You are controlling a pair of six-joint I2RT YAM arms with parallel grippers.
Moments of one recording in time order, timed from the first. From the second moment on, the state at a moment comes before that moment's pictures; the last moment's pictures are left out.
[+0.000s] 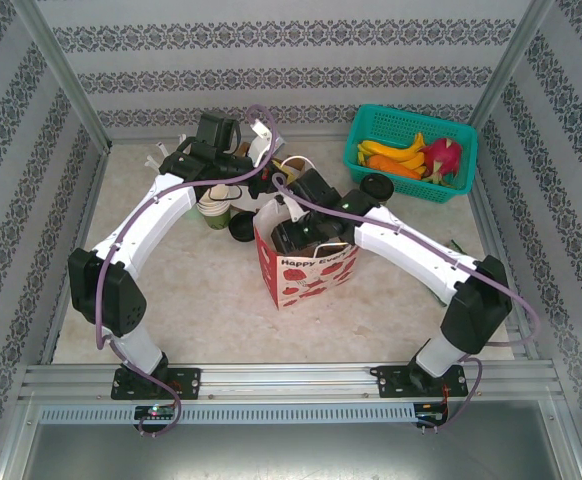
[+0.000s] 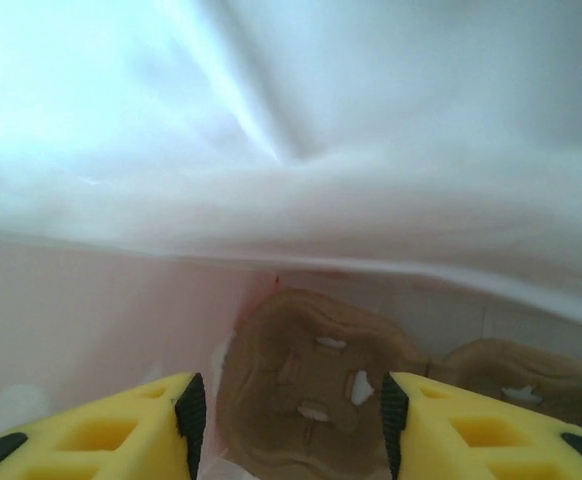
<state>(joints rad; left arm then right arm) -0.38 1.71 1.66 -0.59 0.82 0.18 0.76 1.60 1.45 -0.83 -0.15 0.31</state>
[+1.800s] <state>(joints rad) -0.38 1.72 1.72 -0.66 0.90 0.25 0.26 1.71 1.86 -1.12 -0.74 -0.72</state>
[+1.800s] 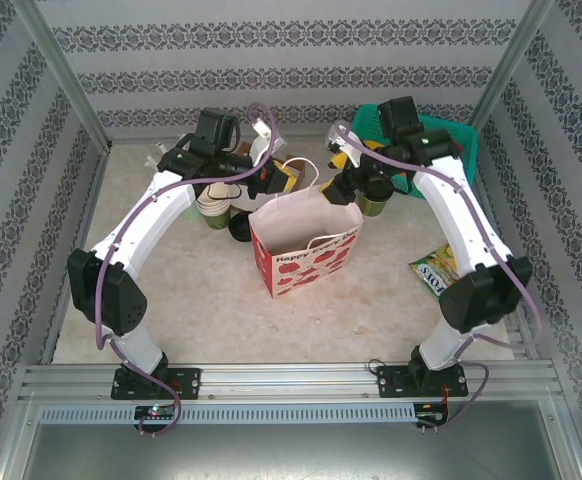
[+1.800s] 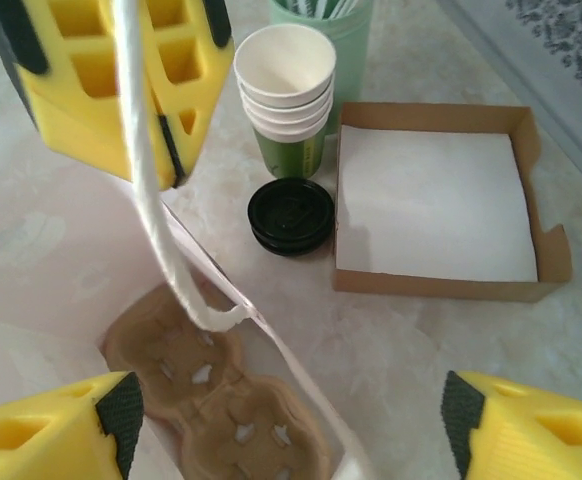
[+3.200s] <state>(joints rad) -0.38 1.65 1.70 -0.64 0.92 0.22 0.34 1.67 1.77 -1.21 -0.72 -0.94</state>
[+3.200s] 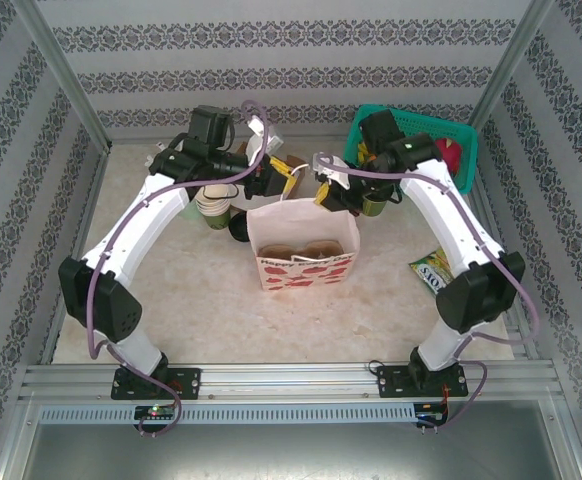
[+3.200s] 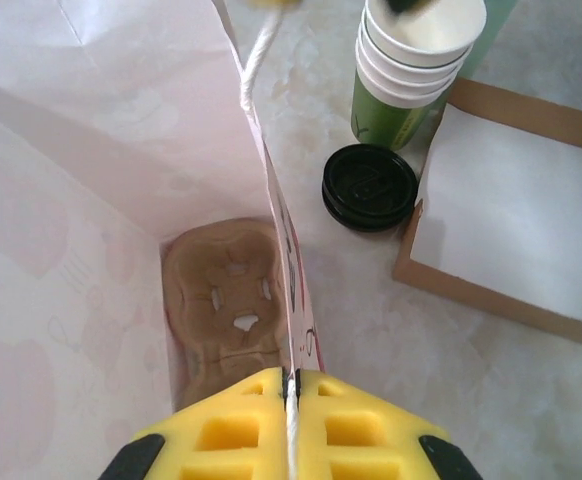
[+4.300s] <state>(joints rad) -0.38 1.45 1.48 -0.52 -0.06 -0.38 0.51 1.12 1.14 -0.71 -0.02 0.49</state>
